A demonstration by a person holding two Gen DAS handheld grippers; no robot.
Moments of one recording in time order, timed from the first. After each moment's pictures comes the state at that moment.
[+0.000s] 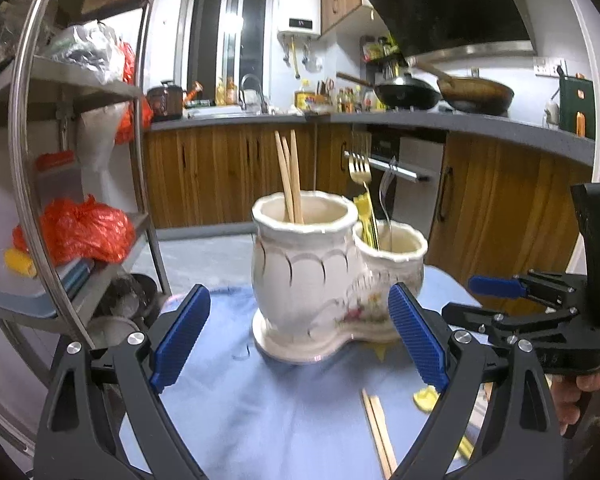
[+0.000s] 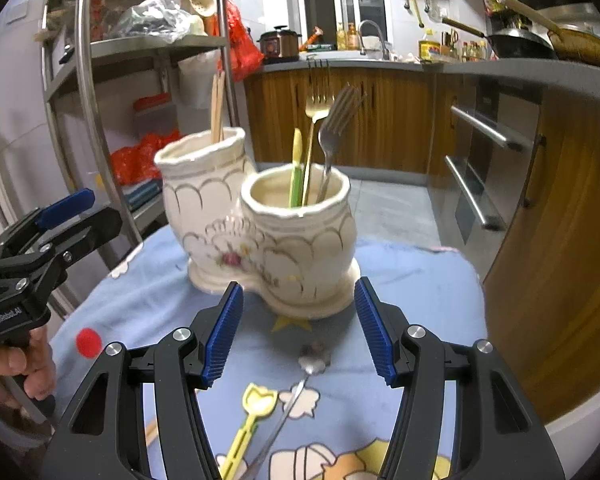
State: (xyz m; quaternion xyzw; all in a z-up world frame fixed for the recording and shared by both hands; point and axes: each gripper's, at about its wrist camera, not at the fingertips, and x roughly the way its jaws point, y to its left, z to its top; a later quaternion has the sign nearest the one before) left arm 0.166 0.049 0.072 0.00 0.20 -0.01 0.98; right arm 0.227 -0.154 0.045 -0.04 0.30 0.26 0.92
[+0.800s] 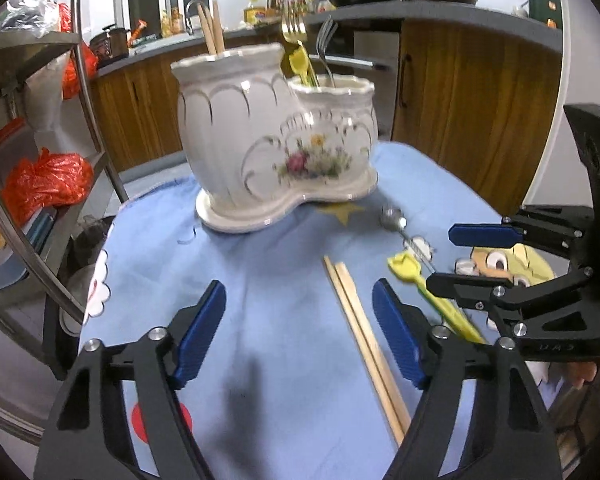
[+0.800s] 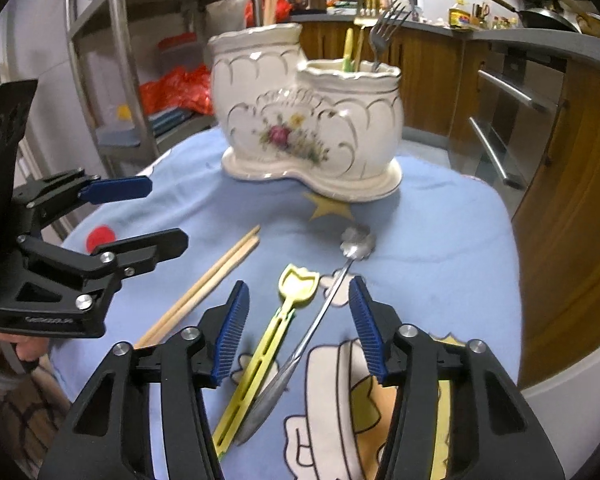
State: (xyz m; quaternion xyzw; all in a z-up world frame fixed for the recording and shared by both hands) left arm 0.156 0.020 0.005 0.06 0.36 -0.08 0.93; right arm 0.181 -0.138 -0.003 -0.09 0.37 0.29 0.88
